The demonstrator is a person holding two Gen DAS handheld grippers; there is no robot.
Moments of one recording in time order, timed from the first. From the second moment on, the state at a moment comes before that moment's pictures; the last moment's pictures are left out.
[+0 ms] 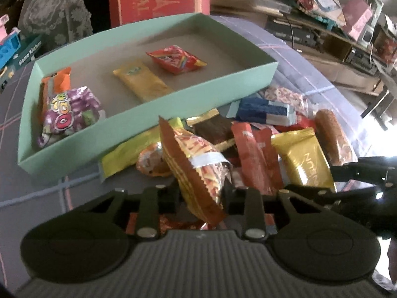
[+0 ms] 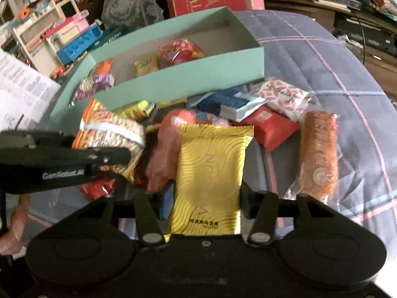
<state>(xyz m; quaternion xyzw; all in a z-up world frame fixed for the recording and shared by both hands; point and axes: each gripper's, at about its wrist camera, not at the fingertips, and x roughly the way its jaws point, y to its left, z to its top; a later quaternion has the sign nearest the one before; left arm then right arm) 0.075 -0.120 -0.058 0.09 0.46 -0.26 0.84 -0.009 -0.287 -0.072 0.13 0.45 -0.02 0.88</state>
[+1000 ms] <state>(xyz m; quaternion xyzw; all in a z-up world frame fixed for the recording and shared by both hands) 0.282 -0.070 0.003 -0.02 0.44 -0.16 0.88 0.182 -0.339 0.010 0.12 0.39 -0.01 0.91</state>
